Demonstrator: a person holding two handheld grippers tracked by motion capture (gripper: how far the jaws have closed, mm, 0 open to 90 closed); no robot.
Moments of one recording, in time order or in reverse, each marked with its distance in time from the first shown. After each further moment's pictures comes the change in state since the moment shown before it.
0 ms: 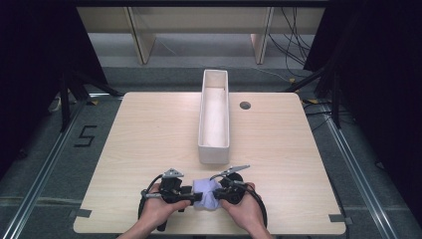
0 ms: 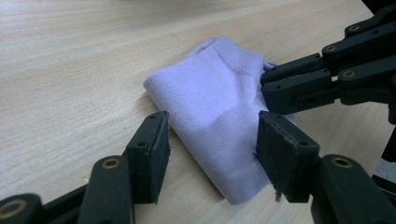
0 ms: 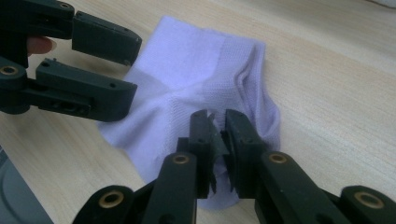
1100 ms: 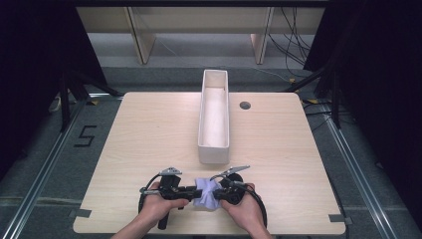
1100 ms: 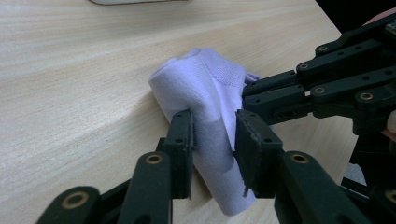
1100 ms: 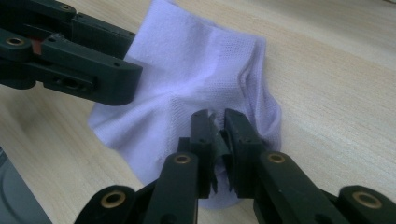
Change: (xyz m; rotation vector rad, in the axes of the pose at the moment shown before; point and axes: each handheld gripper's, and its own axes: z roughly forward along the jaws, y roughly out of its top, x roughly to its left) left arm 0.007 0.004 0.001 -0.023 -0.122 -0.027; right arm 0.000 -0.001 0.001 0.015 0.032 0.021
